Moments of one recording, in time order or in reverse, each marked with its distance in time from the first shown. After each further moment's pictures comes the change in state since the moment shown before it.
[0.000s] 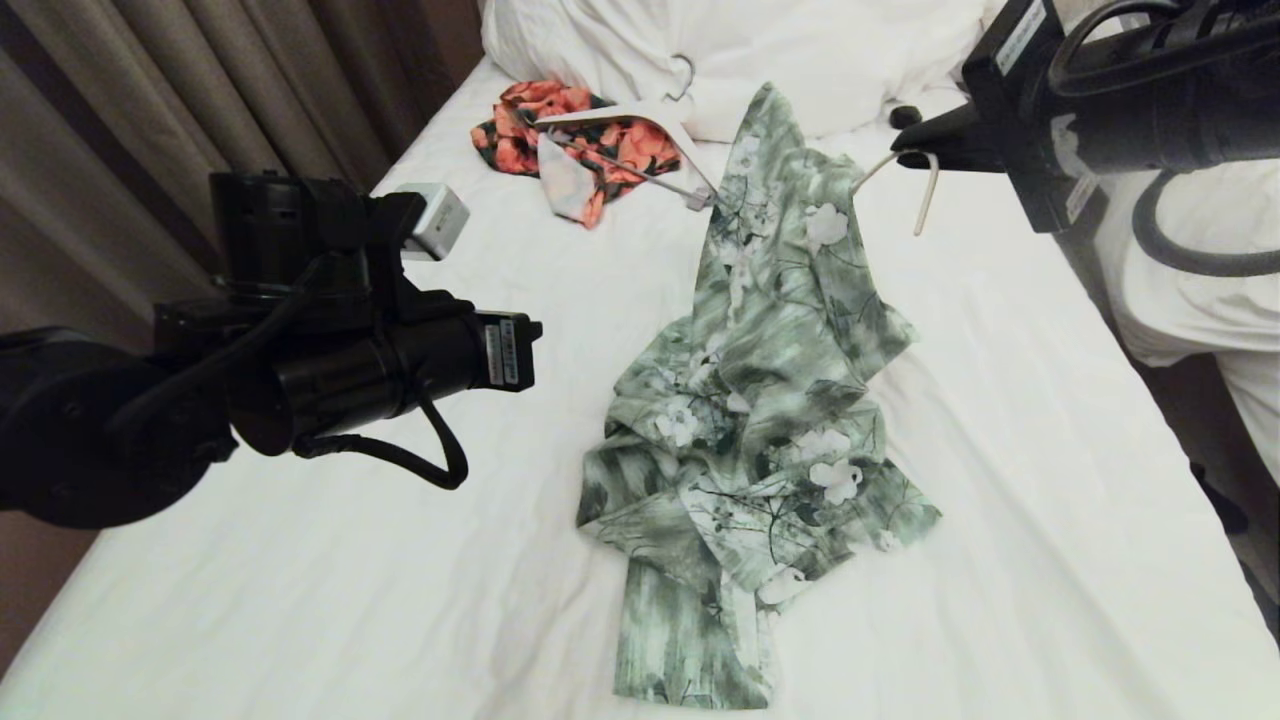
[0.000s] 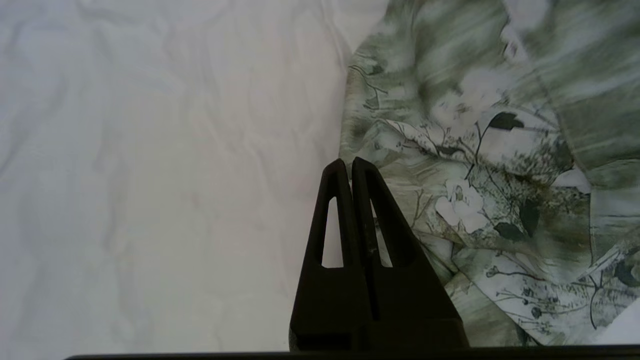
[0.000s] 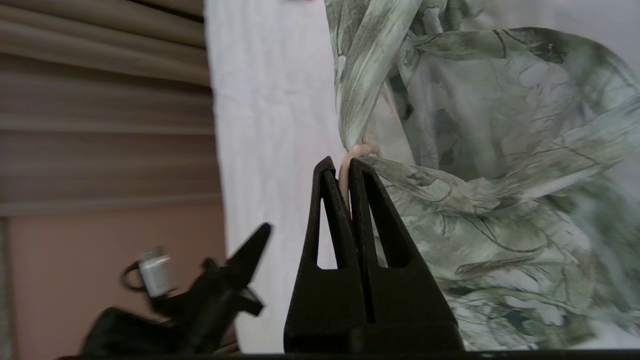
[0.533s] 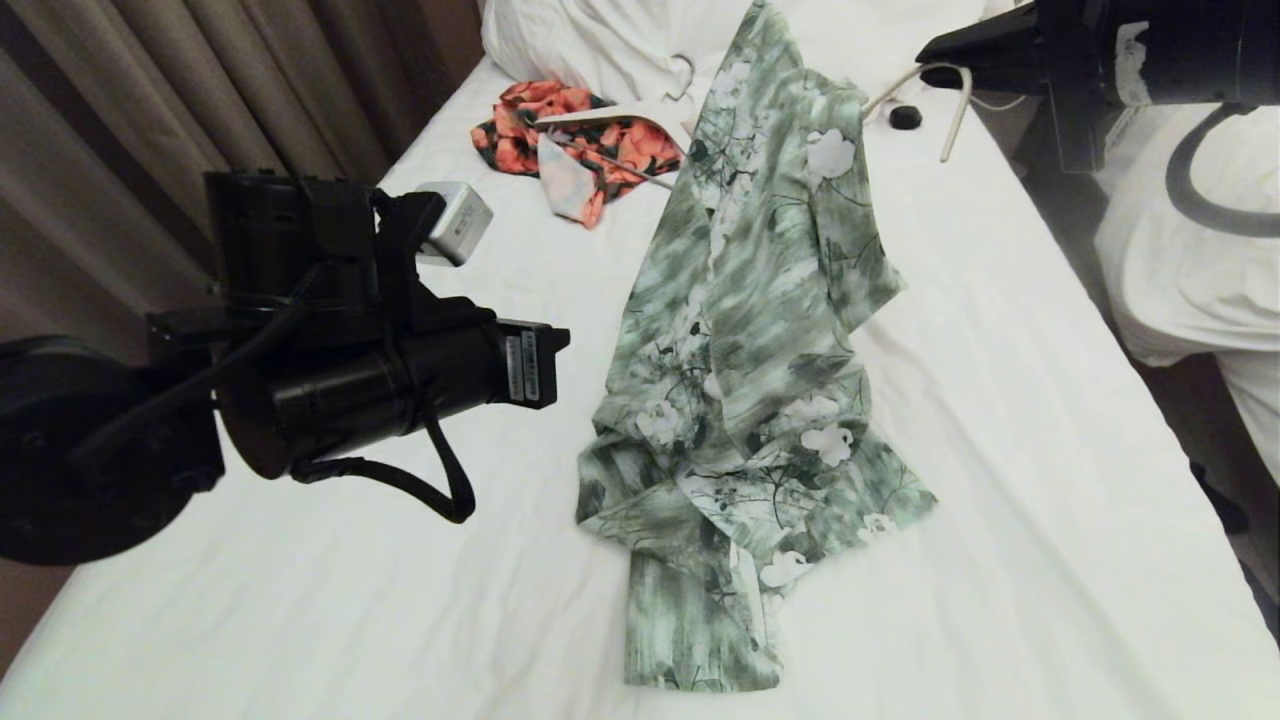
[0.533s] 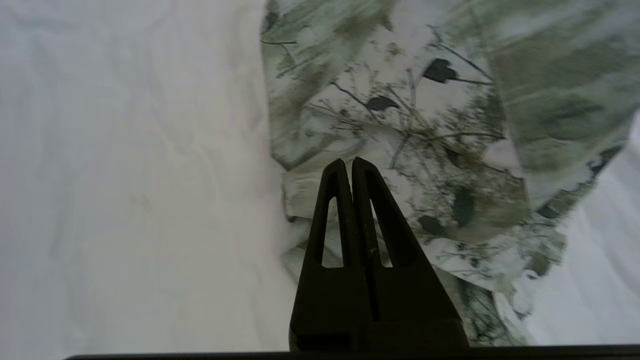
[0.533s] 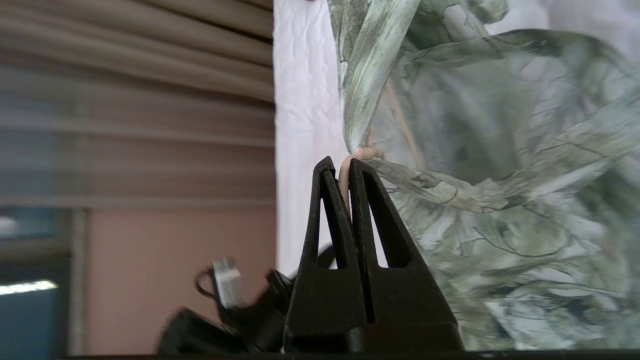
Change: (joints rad) left arm -0.089 -0.036 0.025 0.000 0.006 -0.002; right arm 0.006 -0.046 -0.004 -0.081 0.035 0.049
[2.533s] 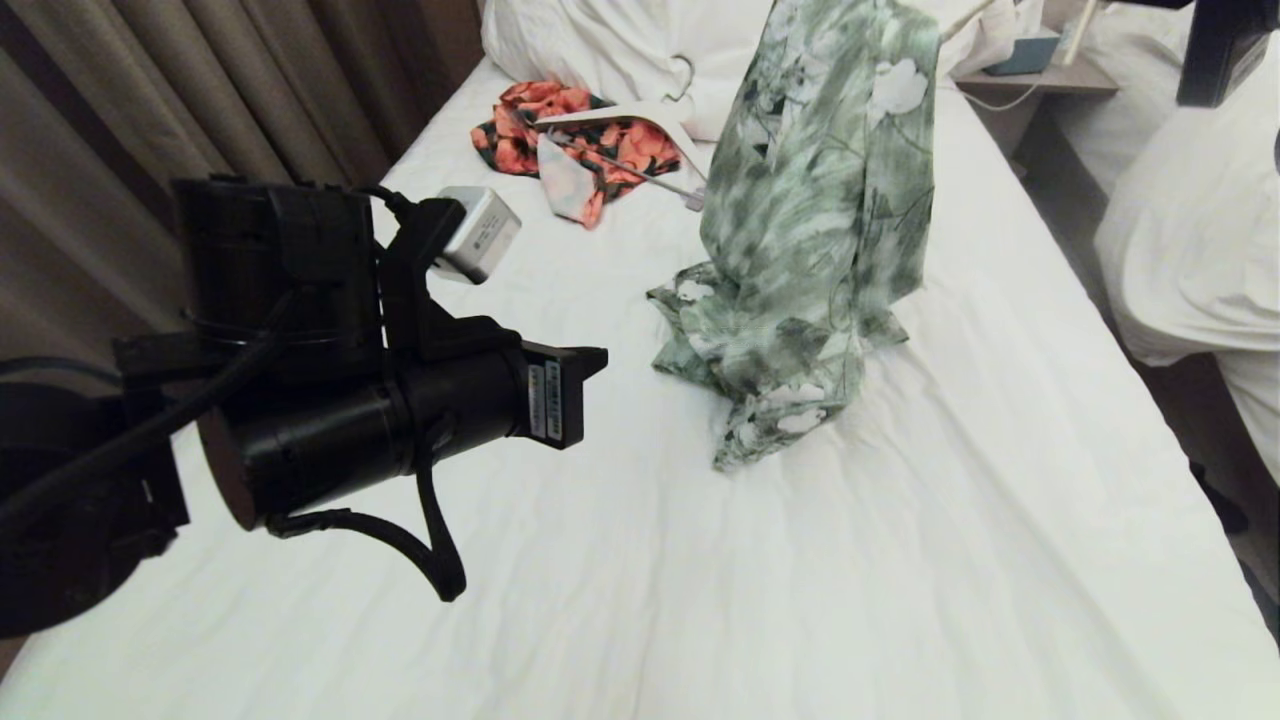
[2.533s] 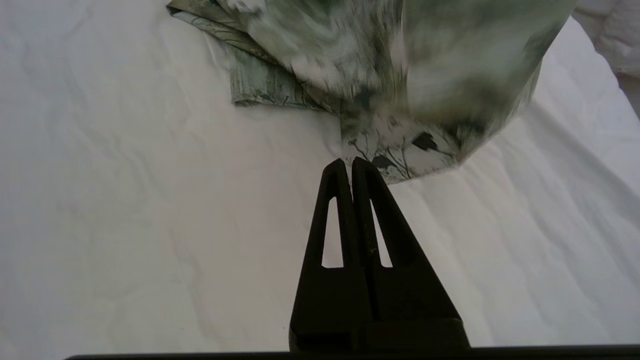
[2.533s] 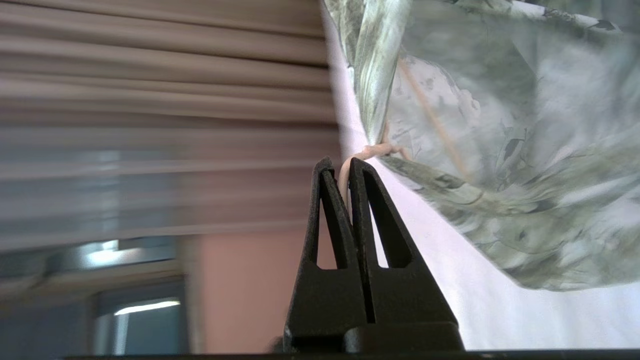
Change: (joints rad) left arm -0.118 -0.051 0.046 -0.001 -0.001 0.004; right arm -0.146 -0.072 -0.008 -0.006 0.160 0.217
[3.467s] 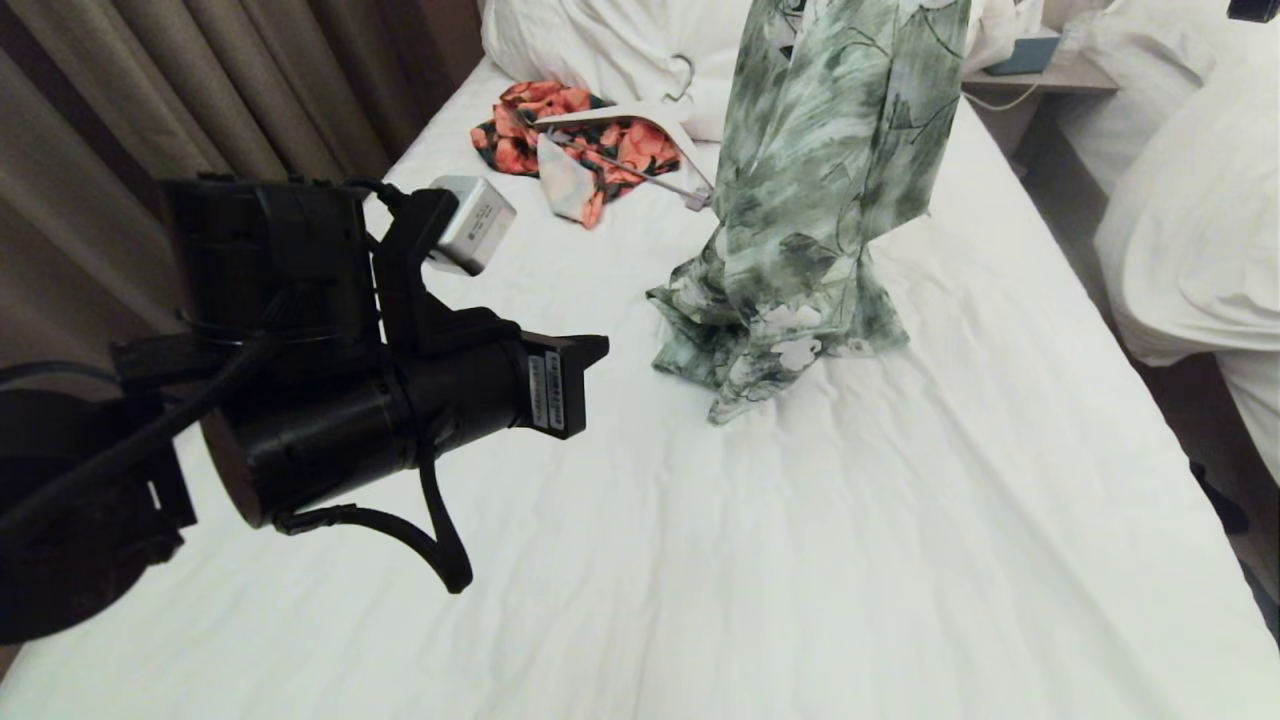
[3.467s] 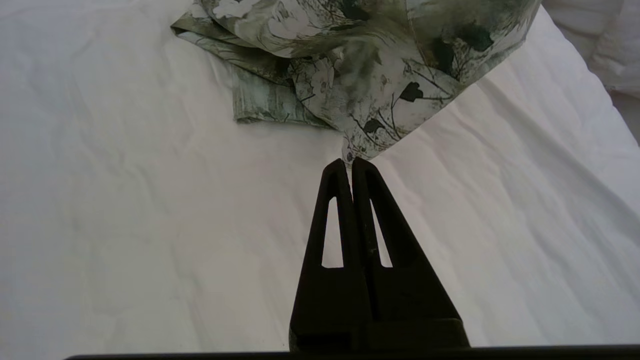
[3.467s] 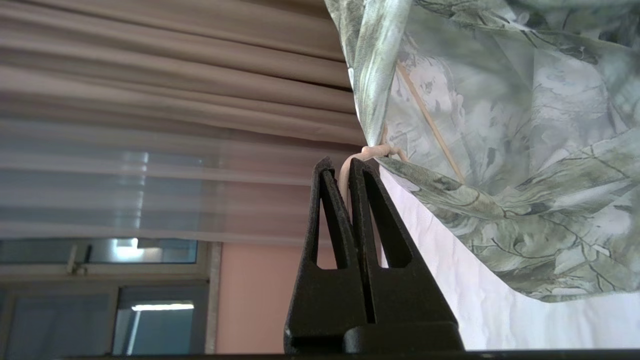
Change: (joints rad) left arm -0.001 0.002 0.014 -0.060 0.002 0.001; right arm -0.040 -0.020 -0.026 -0.129 0.043 -0.015
